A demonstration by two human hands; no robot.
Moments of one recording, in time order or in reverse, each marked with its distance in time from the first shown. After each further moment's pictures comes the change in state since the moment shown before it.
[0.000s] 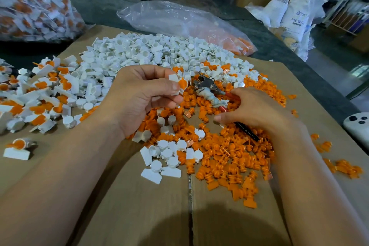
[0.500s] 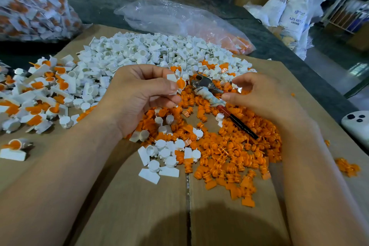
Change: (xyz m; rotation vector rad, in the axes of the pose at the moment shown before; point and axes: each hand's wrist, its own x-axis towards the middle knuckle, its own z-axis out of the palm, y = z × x) left_hand 0.001 0.000 0.000 0.015 -0.001 -0.004; right_hand -0.006 0.009 -0.014 0.354 0.219 -0.079
